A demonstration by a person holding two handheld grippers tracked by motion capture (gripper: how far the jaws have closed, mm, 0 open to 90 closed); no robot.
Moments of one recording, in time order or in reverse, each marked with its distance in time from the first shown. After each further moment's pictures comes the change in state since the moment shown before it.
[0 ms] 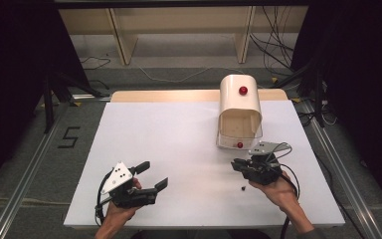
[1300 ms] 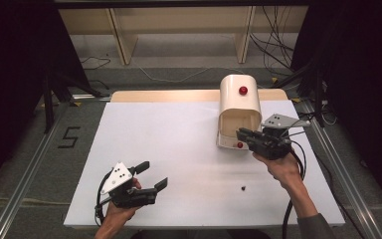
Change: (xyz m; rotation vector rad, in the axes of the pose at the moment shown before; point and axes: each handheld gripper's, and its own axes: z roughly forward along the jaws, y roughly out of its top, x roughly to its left) left arm 0.000 0.000 -0.001 -0.004 0.002 0.000; right arm -0.023 0.054 -0.029 -0.216 -0.063 0.022
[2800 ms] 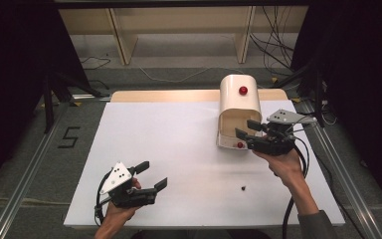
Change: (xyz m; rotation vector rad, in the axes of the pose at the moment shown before) left arm 0.000 0.001 -0.001 0.001 -0.005 -0.001; right arm -0.001 0.008 -0.008 -0.045 0.002 0.044
